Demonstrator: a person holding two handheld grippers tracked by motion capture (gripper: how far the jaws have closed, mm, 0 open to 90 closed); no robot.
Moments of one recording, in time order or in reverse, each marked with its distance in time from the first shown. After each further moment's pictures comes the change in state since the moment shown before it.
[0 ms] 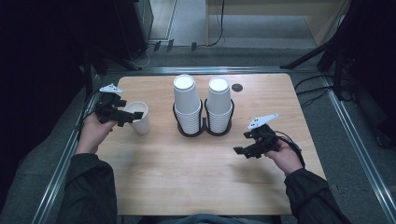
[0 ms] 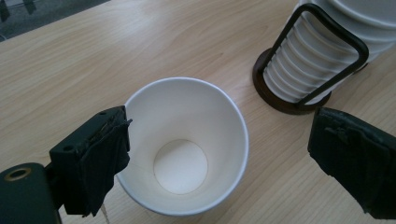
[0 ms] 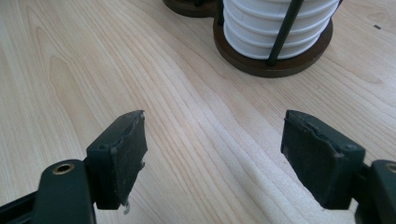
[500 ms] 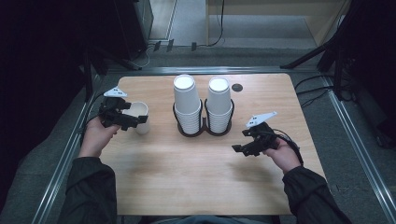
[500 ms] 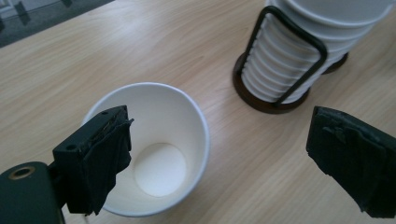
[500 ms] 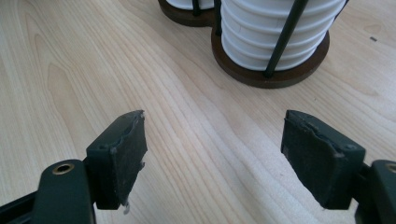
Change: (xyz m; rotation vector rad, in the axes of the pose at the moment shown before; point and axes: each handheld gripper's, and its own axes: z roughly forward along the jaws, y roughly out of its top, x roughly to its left) left arm -0.026 -0.001 -0.005 -0.021 -0.030 0.033; right arm -0.001 0.007 0.003 -0.011 -0.002 -0.007
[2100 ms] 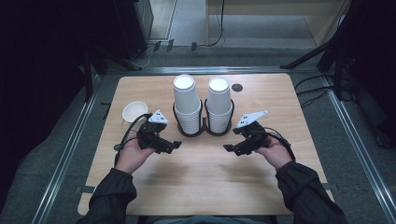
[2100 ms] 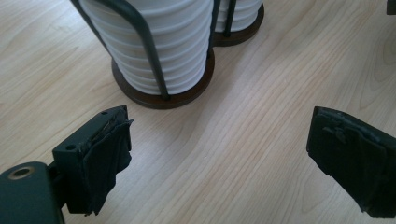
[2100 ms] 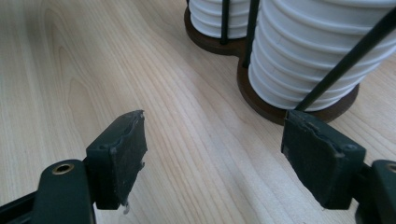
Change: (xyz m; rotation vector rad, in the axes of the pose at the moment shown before) left arm -0.099 -0.012 0.063 0.073 -0.106 0.141; right arm 0.015 0.019 0.011 -0.034 0.041 -0.078
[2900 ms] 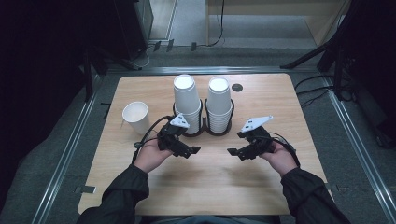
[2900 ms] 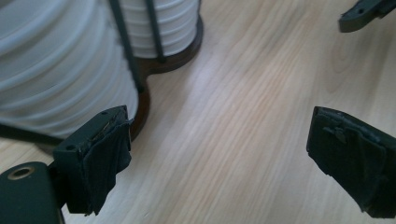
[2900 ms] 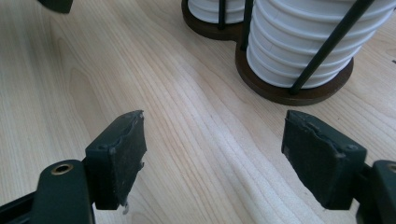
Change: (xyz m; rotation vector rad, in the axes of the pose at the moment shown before) left arm -0.034 0.026 0.035 0.010 -0.133 0.095; right arm 0.006 -0.015 -0.010 0.001 -0.025 0.026
